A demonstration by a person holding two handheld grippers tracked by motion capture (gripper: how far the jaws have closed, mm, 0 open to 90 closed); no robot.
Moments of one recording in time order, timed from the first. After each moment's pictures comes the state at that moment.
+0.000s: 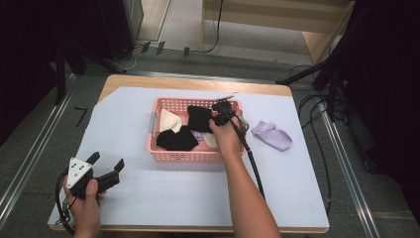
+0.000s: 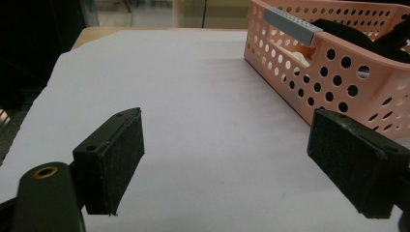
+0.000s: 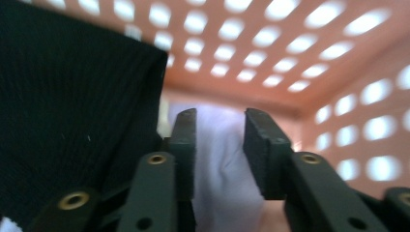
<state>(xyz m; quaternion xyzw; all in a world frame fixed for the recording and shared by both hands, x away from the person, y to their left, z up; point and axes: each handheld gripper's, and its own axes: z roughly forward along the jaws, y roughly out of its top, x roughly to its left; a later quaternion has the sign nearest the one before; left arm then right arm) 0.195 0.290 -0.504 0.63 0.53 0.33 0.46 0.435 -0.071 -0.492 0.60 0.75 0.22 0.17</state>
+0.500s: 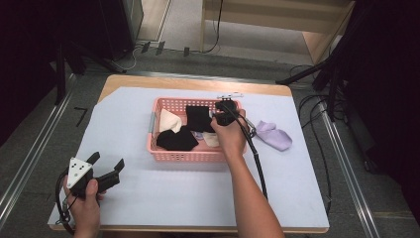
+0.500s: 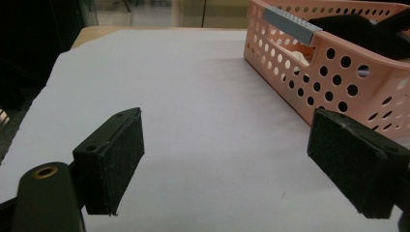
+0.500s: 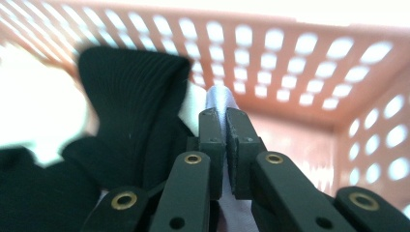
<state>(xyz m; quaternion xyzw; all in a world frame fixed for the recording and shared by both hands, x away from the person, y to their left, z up) 0.196 0.290 -0.504 0.63 0.53 0.33 0.46 0.413 -0.082 -0.460 0.57 0.72 0.36 0.16</state>
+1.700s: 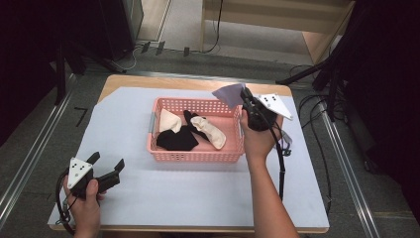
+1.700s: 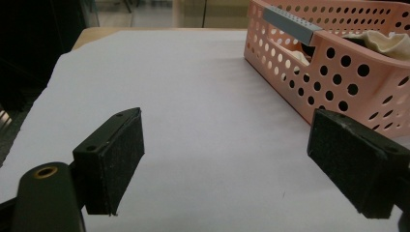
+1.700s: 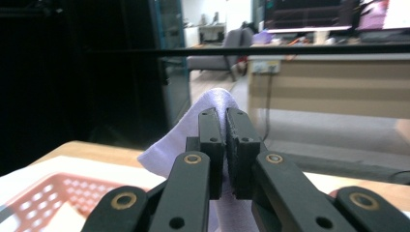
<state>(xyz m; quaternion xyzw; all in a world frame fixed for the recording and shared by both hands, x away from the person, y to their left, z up) 0.195 0.289 -0.504 0.63 0.53 0.34 0.46 0.347 -0.159 -0.392 0.47 0.57 0.57 0.36</state>
